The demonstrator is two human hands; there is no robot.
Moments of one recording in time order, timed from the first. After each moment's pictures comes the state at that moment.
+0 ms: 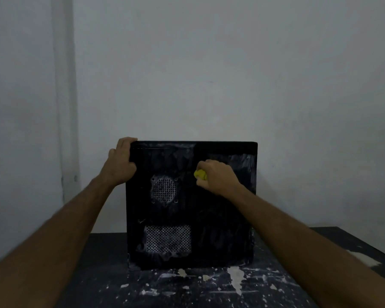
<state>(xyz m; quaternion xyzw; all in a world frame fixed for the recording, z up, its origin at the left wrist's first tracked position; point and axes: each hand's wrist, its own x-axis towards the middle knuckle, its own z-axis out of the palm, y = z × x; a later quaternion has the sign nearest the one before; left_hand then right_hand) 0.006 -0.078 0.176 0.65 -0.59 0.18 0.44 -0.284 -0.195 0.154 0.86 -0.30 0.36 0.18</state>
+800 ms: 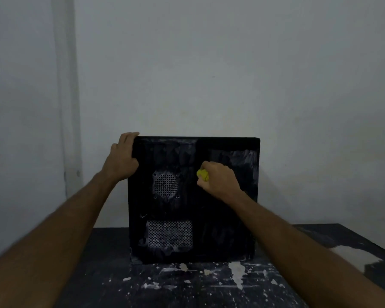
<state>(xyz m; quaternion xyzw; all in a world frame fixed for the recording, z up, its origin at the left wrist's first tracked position) 0.005 -0.076 0.176 0.67 -0.59 0.18 0.41 -0.282 -0.198 0.125 0.85 -0.31 0.41 0.14</state>
